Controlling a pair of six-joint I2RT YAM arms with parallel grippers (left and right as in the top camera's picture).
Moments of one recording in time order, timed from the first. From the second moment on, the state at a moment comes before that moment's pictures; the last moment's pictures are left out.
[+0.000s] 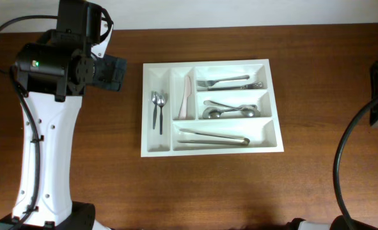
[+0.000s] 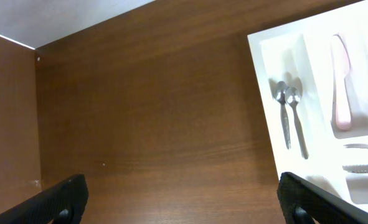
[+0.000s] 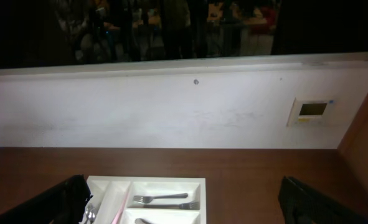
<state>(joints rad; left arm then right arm) -0.19 1.71 2.21 -1.49 -0.30 0.14 -0.39 1.51 2.96 -1.69 -0.47 -0.04</state>
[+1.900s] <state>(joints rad) -0.19 1.71 2.21 -1.48 -0.30 0.14 -0.06 0.34 0.76 -0.85 -0.16 -0.05</state>
